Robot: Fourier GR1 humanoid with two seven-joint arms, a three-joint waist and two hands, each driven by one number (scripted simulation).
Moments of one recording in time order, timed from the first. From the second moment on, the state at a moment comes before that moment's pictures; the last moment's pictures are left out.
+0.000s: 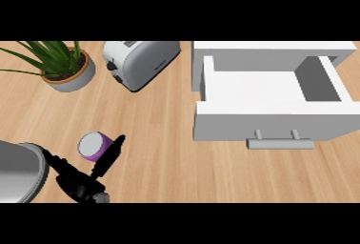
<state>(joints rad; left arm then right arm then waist) 0.07 0.00 -0.18 -1.45 0.19 1.30 -0.13 0.19 -0.11 -0.25 -2.23 -0.15 0.06 0.24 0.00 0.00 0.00</state>
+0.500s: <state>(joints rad) 0.01 0.00 0.02 -1.17 0.59 1.01 -0.61 0.17 -0.13 -0.27 -2.24 -0.17 0.07 0.26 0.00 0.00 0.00</state>
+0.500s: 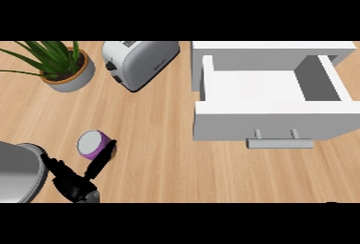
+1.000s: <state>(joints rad) -0.16 0.02 0.12 -0.85 0.66 0.77 -0.75 0.14 -0.10 -0.25 -2.22 -0.11 0.07 0.26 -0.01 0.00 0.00</state>
